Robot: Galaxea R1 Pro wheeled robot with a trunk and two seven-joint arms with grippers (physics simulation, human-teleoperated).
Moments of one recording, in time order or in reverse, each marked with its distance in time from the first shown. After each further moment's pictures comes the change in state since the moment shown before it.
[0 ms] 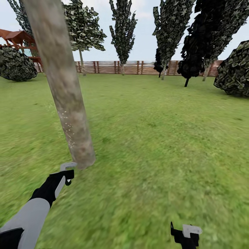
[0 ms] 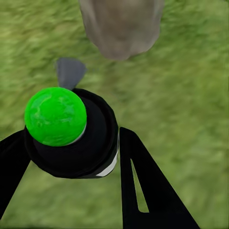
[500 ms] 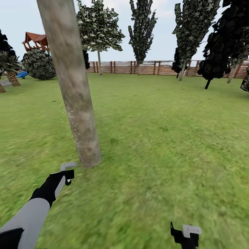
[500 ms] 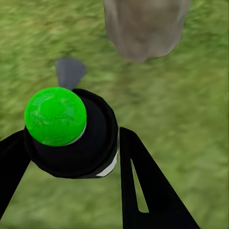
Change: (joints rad) left arm 0.000 0.000 0.000 -0.001 0.000 0.000 0.000; right arm 0.000 0.001 0.000 0.000 0.000 0.000 0.000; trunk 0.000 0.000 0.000
